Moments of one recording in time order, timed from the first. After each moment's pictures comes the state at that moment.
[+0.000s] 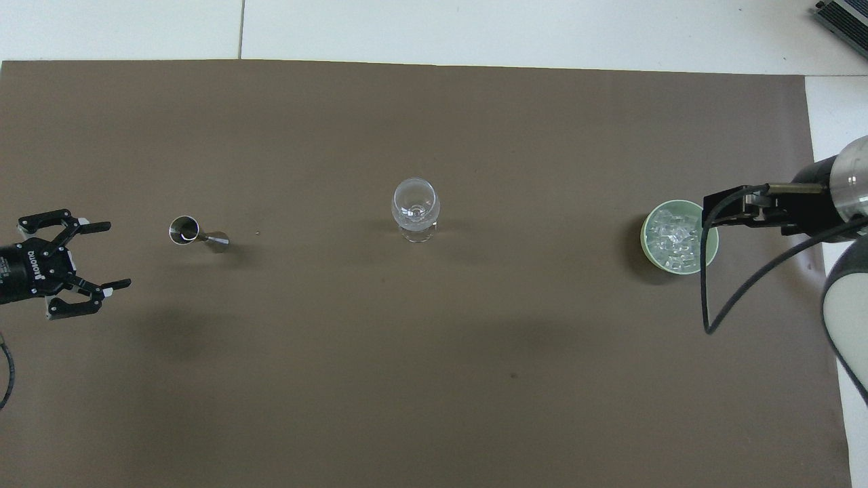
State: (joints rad) left arm 0.36 -0.07 -0.01 -2.35 -1.11 2.12 -1.10; right arm 0.05 -0.03 0.02 -1.62 -0.02 1.62 0.18
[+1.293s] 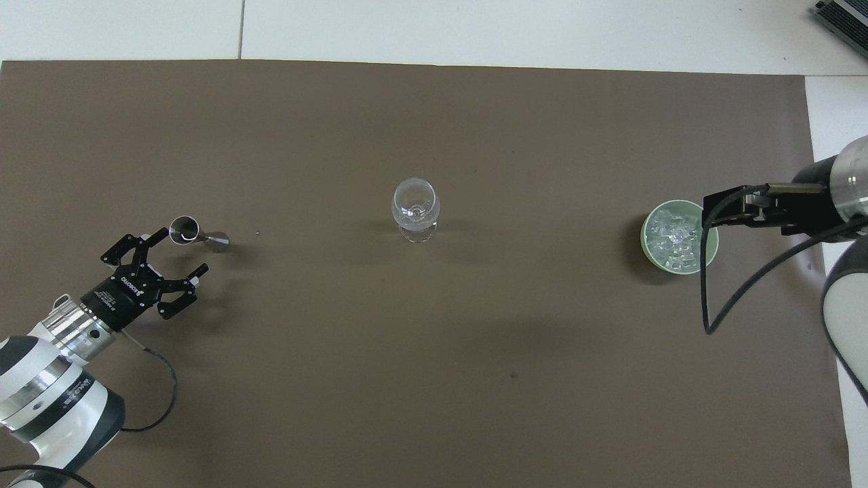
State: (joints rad) left arm 0.24 0.08 -0.03 -2.51 -1.91 2.20 -0.51; right arm 0.05 -0.03 0.02 -1.62 -0.02 1.62 0.18
